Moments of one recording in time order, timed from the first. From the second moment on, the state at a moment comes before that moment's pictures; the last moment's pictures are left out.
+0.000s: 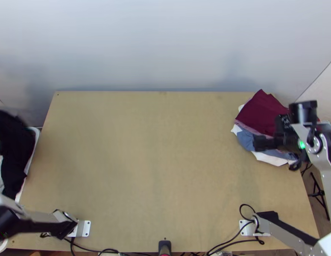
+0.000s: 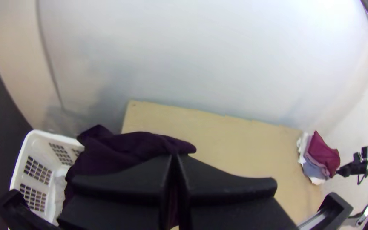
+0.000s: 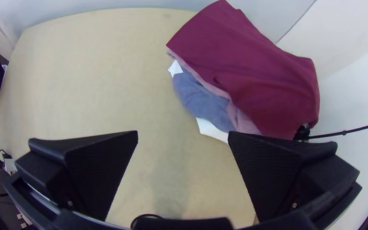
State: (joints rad) left arm 0.89 1.46 1.99 -1.45 0.71 0.53; right arm 0.10 1.16 1.43 -1.33 0.11 -0.03
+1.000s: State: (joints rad) left arm -0.71 1.22 1.51 -0.93 0.43 -0.35; right arm -0.06 0.61 0.94 -1.41 0.11 -0.03
